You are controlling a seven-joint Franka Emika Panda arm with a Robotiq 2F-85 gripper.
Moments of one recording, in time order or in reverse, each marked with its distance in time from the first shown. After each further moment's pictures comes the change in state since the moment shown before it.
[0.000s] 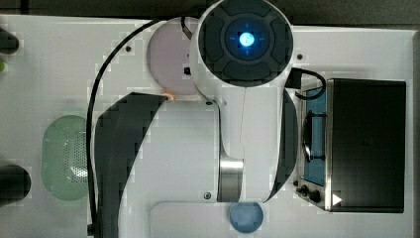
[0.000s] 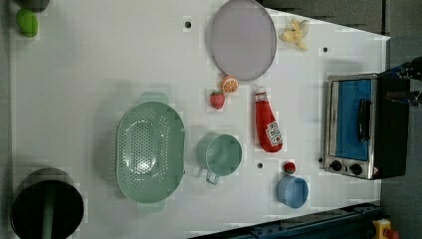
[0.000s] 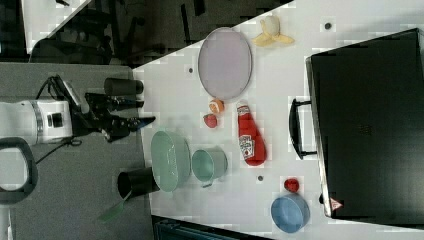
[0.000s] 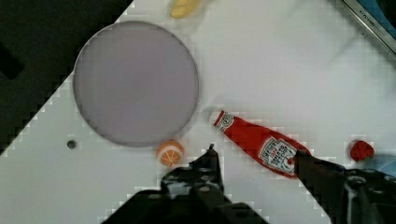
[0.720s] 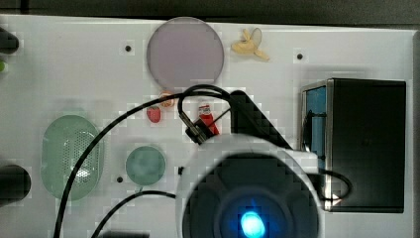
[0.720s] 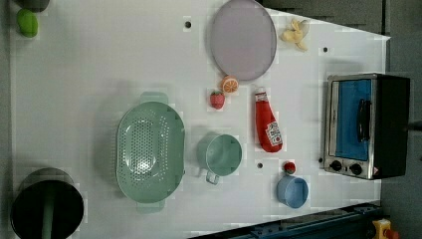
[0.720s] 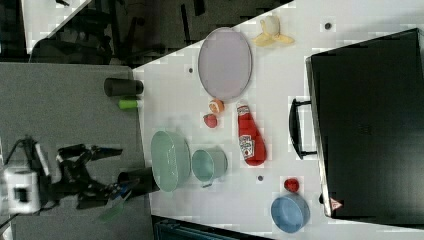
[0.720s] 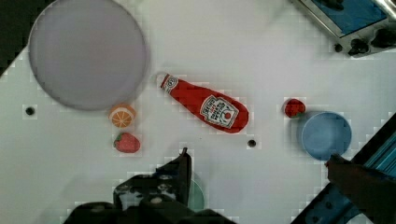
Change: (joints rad) arm -0.089 -0.305 0.075 -0.183 -0.003 -0.135 0.000
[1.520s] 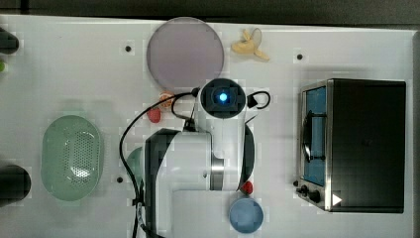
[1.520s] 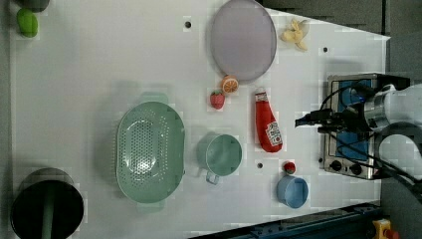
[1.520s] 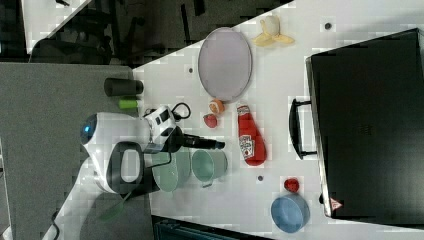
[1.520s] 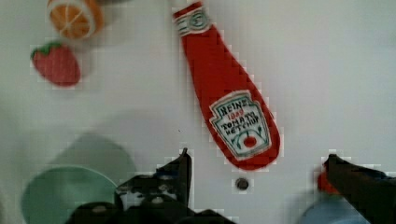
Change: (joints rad) arm -0.015 0.382 0.039 -0.298 0.002 0.477 -0.655
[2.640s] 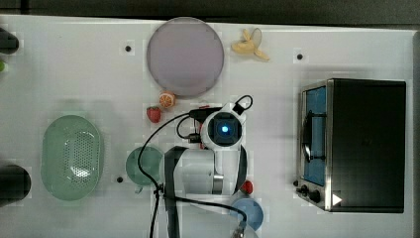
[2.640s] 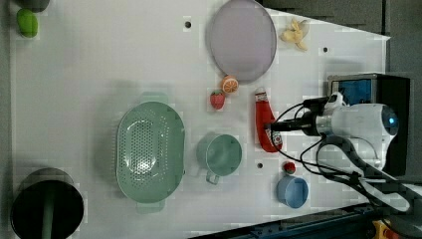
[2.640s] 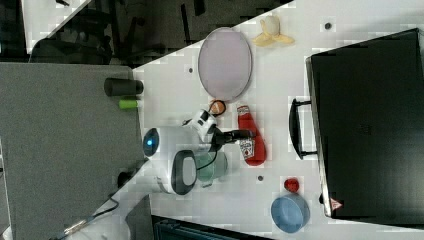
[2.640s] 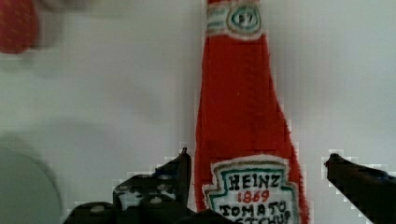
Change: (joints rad) arm 0.003 0.244 -0.026 -0.186 0.000 0.549 -0.333
